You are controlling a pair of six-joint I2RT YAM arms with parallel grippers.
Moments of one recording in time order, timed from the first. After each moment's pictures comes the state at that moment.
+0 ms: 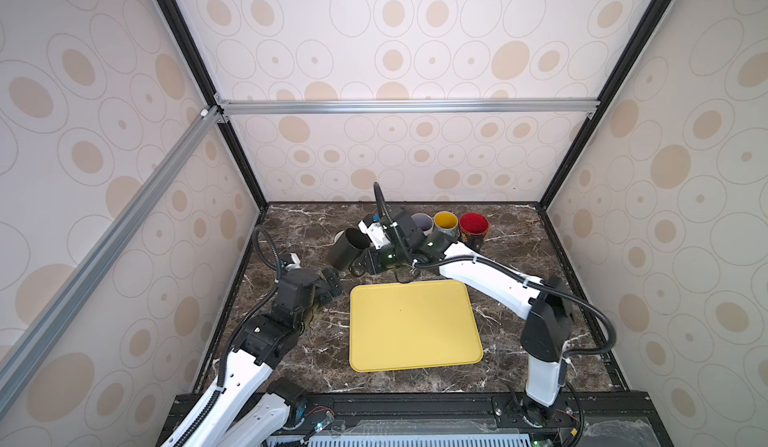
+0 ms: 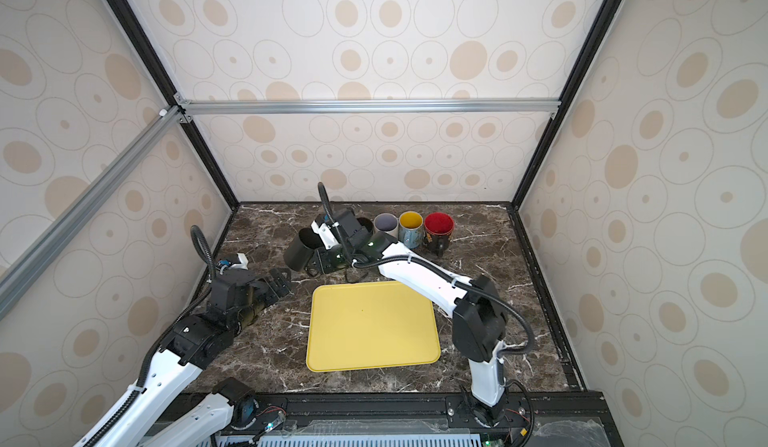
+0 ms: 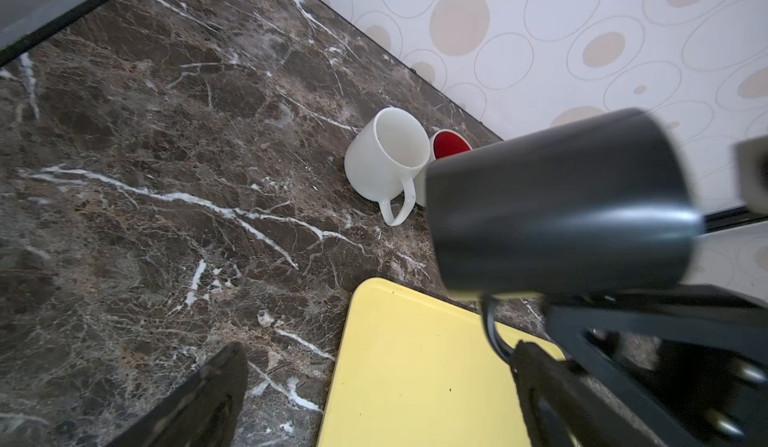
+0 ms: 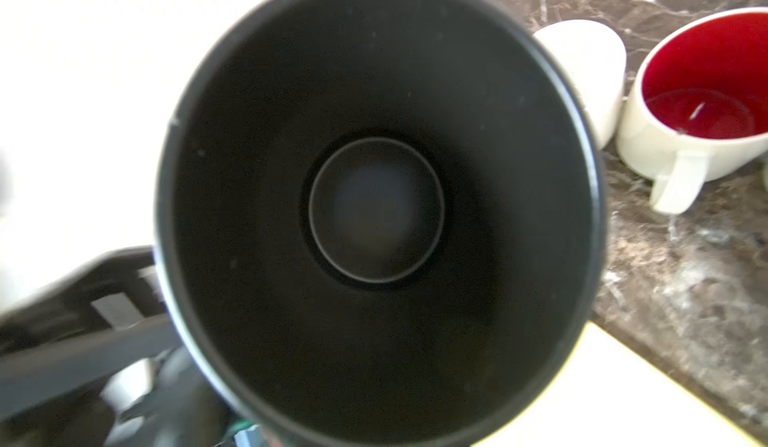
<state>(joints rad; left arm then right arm) -0.43 0.73 0.77 -0.64 -0.31 -0.83 0.87 1.96 1.80 -0.56 -0.29 0.42</state>
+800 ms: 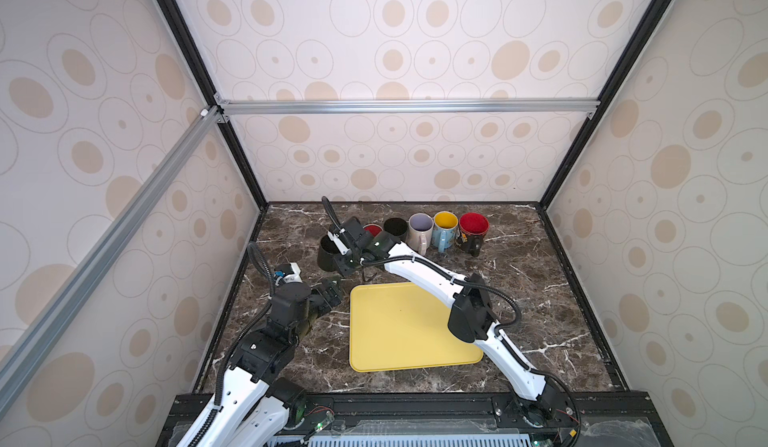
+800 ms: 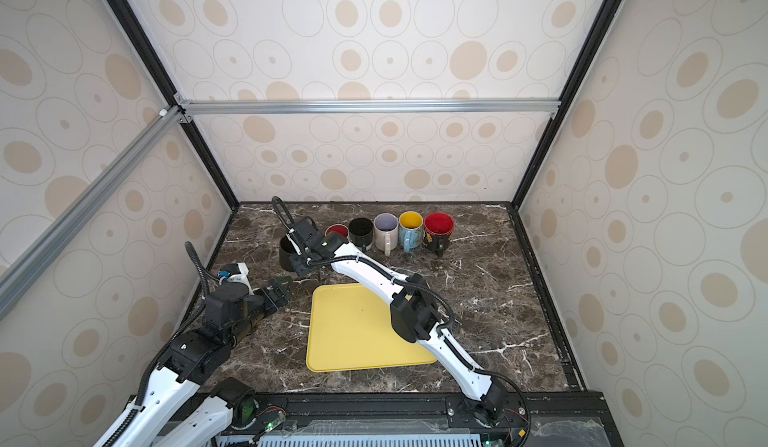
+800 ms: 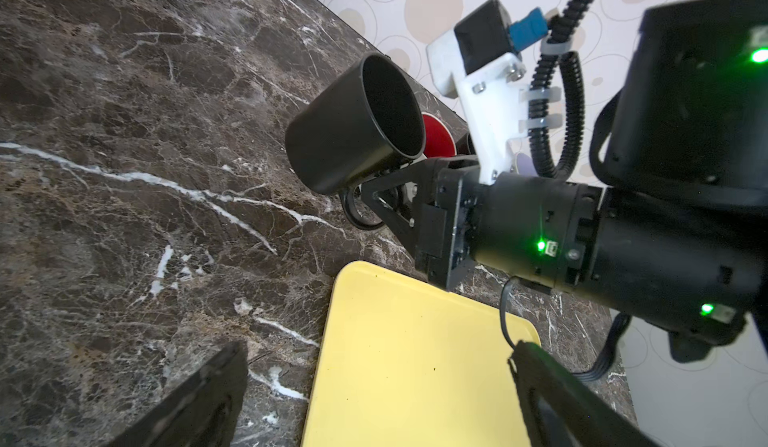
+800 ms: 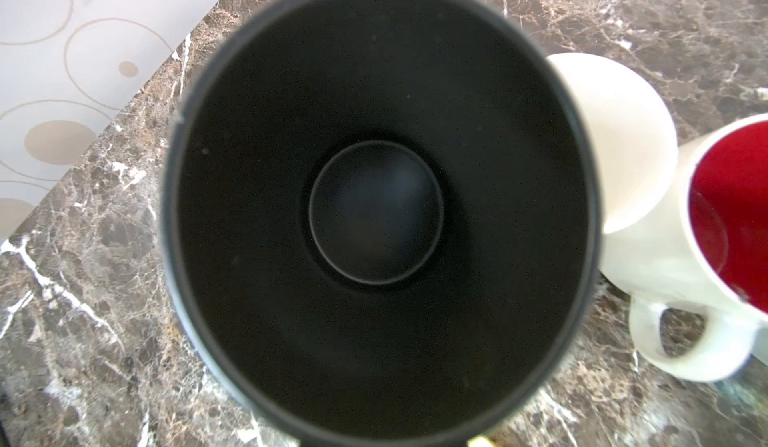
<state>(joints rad) -0.43 0.61 0.63 -0.54 -0.21 -0.83 0.94 2.52 2.49 -0.83 -0.02 0.25</state>
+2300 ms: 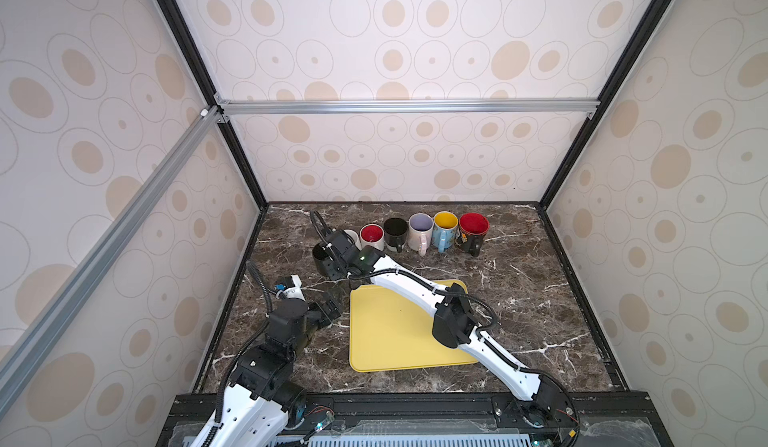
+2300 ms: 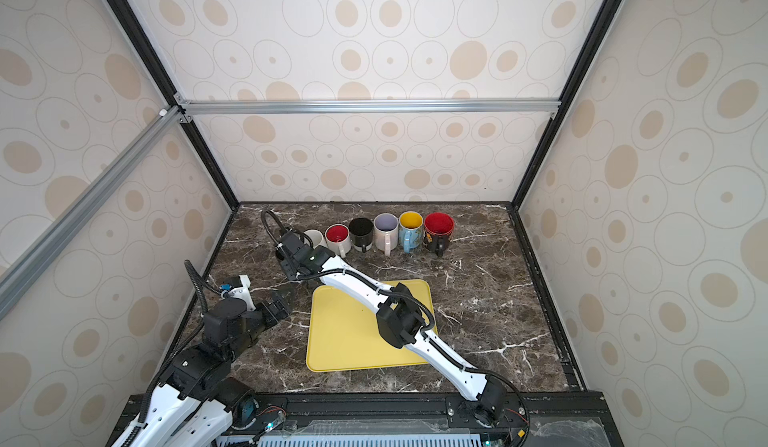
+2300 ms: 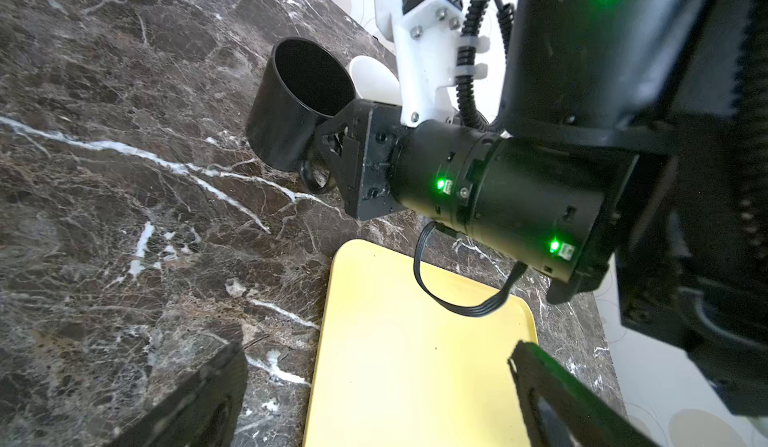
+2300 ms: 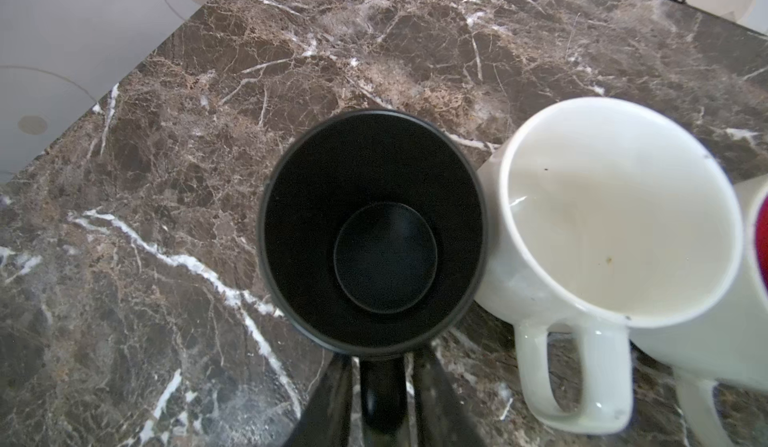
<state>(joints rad) -0.43 0.48 0.49 -0.51 -0.17 -0.83 0.98 2.71 2.68 -0.74 0.18 0.30</state>
